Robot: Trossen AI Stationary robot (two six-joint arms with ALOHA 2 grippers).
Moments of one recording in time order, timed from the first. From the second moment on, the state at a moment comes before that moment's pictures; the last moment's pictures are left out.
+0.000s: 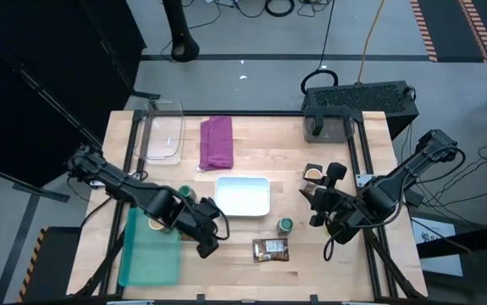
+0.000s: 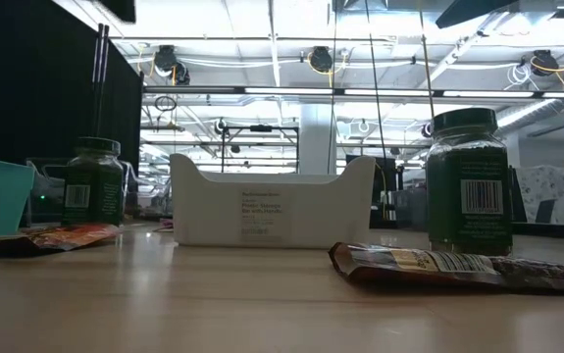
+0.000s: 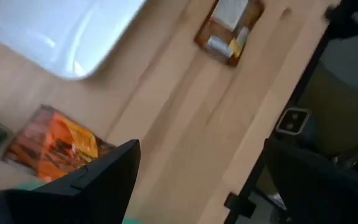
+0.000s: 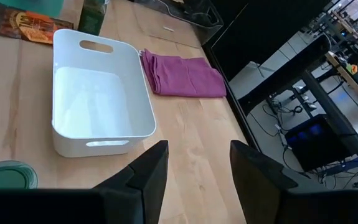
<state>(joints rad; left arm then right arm) -0.48 1.61 1.49 -1.00 -0.07 -1.07 0.66 1.23 1.07 -0.95 1.02 0.51</state>
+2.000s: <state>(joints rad) -0.60 2.00 1.32 -1.06 -0.17 -0.67 0.65 1.23 1.07 -0.97 1.02 0.51</state>
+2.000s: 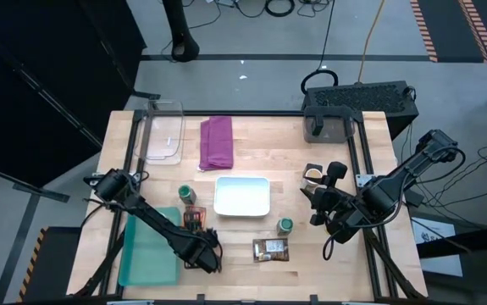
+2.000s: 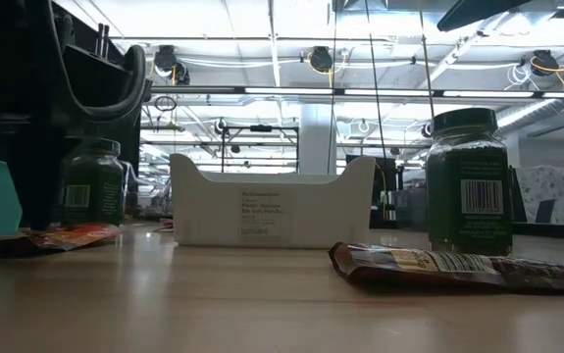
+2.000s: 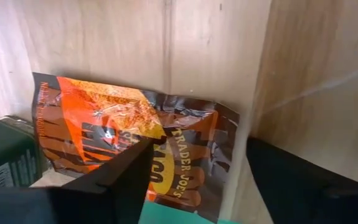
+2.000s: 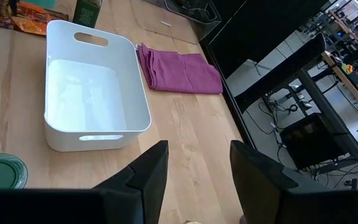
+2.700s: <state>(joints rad) -0.61 2.01 1.34 -1.03 -0.14 -0.66 0.65 1.23 1.07 -0.97 1.02 0.51</state>
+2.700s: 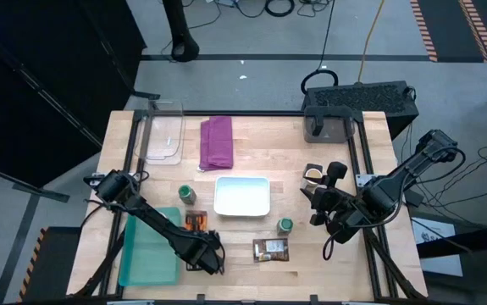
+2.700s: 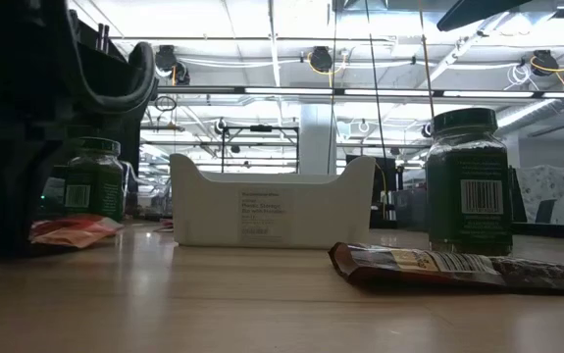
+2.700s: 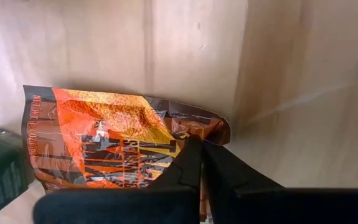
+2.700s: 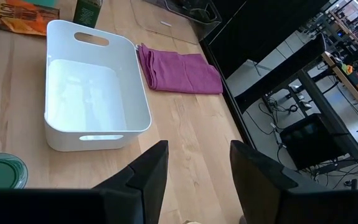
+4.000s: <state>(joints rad) -0.58 2.01 2.02 -1.52 -0.35 -0.58 0.65 1.23 1.07 -0.97 1.02 0.51</state>
